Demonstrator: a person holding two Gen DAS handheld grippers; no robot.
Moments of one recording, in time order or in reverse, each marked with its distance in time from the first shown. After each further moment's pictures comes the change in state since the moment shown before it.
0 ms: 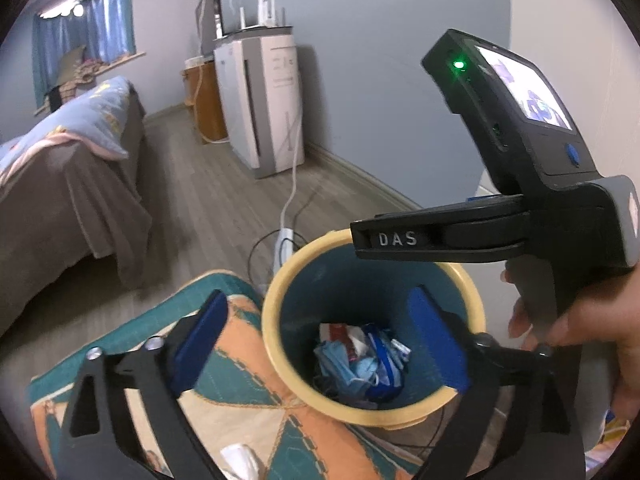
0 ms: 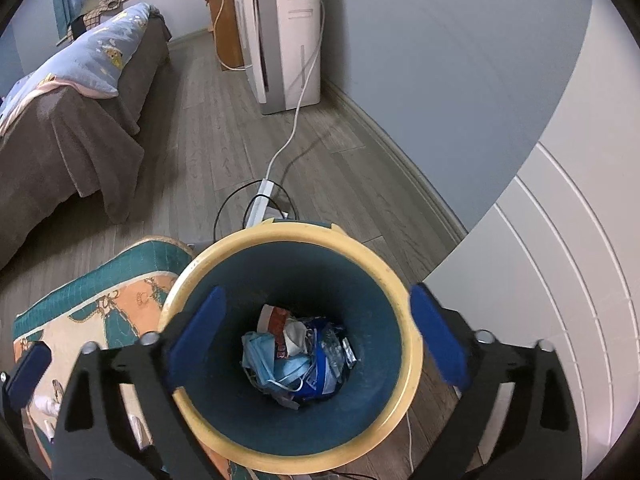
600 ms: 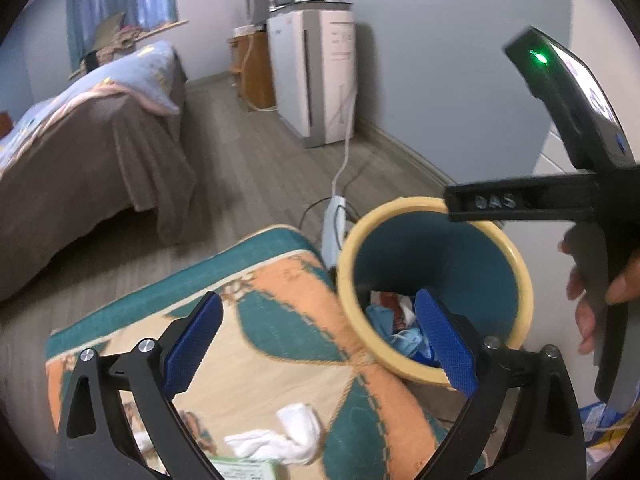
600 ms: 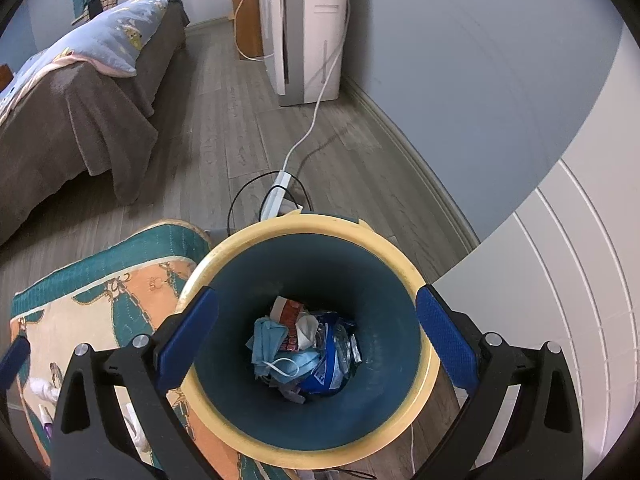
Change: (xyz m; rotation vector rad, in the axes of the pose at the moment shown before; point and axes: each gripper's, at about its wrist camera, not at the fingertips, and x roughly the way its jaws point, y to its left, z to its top) left arm -0.014 0.064 -0.025 -0.113 0.084 0.104; right arm -0.001 0.029 -0.003 -0.076 0.013 0.000
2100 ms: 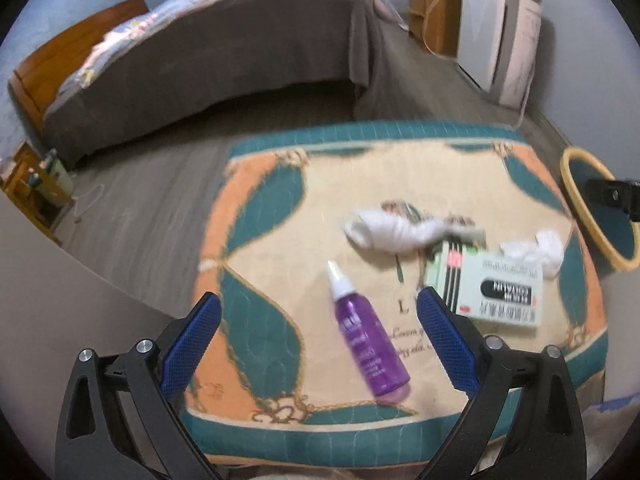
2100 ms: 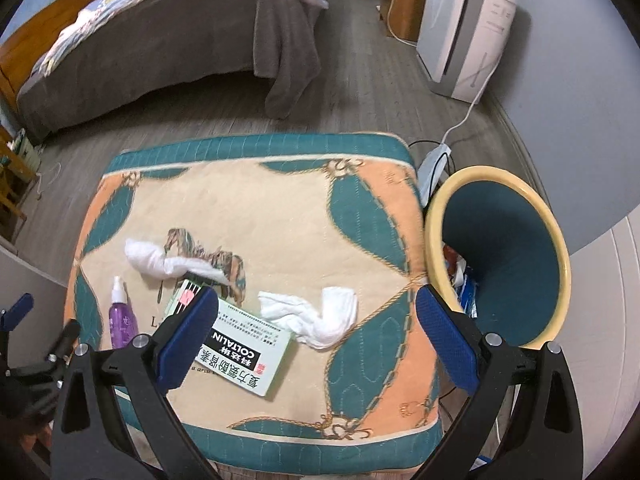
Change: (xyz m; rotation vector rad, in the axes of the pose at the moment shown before) left arm -0.114 0.206 -0.186 -0.336 0.225 0.362; right arm -0.072 0.201 -0.125 -0.358 0.078 0.230
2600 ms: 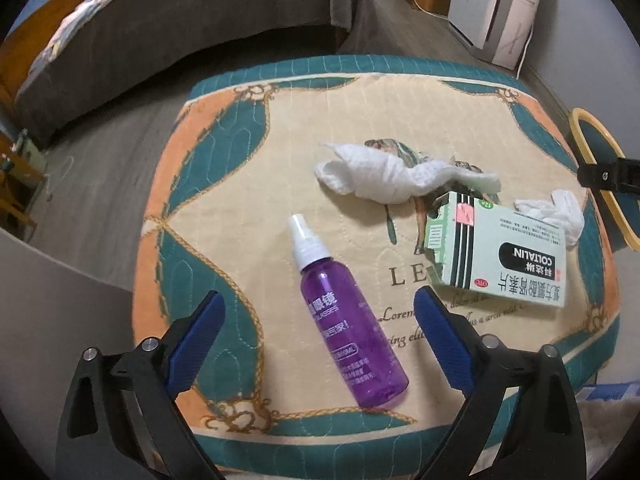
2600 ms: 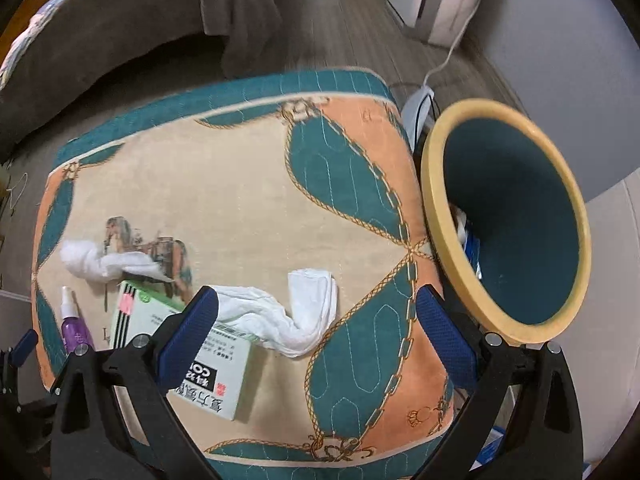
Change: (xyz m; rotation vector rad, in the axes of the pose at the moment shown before) left arm 0.061 -0.012 -0.015 -0.004 0.151 -0.065; right arm 0.072 -0.028 -0.003 0.123 0.162 -0.060
